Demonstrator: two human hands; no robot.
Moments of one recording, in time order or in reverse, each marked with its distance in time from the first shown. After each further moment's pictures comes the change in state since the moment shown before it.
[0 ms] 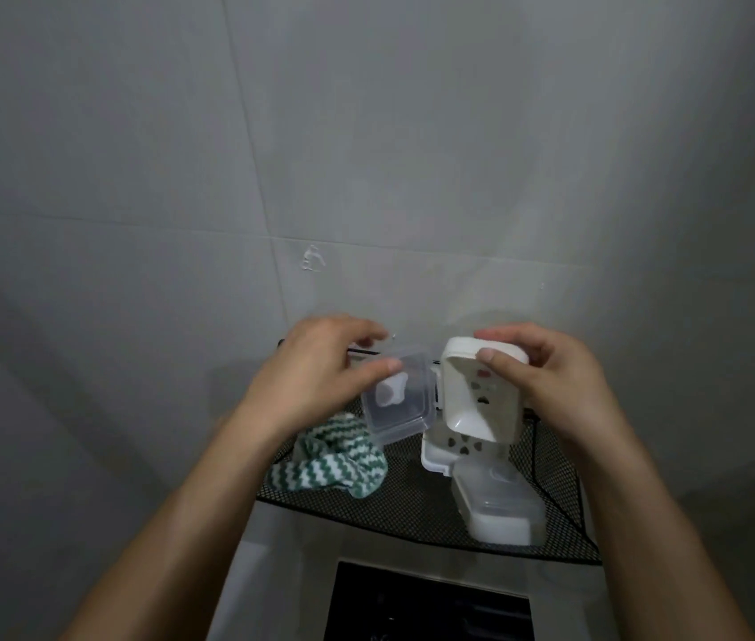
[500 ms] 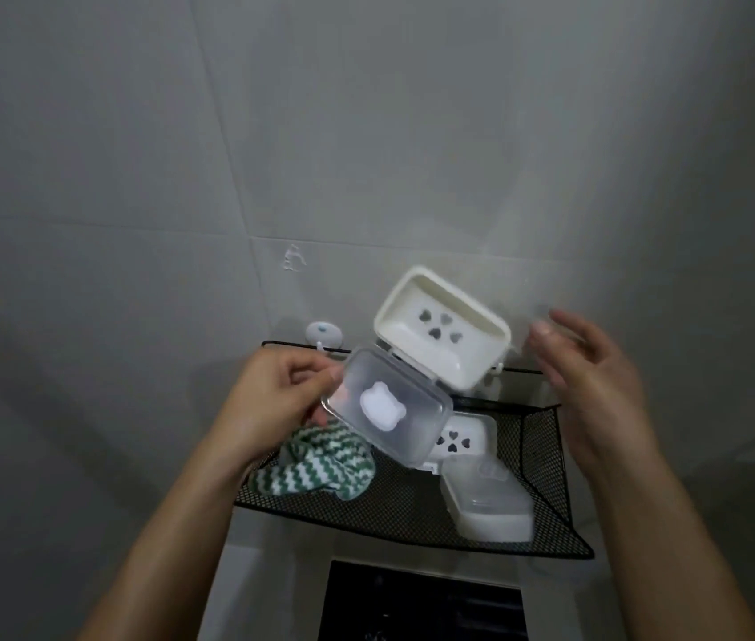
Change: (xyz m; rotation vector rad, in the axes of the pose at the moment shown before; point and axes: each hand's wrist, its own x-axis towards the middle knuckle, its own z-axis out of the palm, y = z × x) left_hand -0.021 -0.028 0.022 -0.683 0.045 -0.334; right_hand -0.006 0.010 -0.022 0.328 0.322 0.115
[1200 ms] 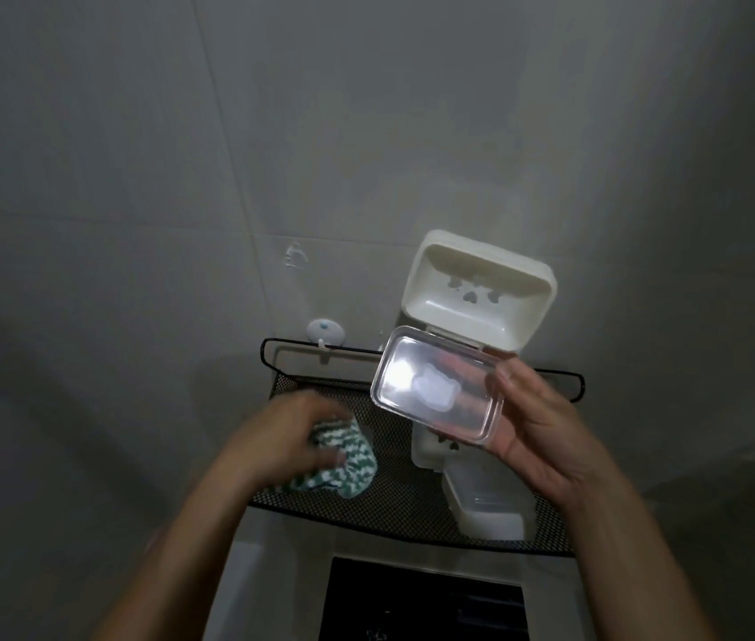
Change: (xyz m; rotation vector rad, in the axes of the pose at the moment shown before) left_hand 0.000 -0.035 0.000 0.811 -0.374 0.067; right_hand -0.024 0.026 0.011 0.449 -0.559 0.376
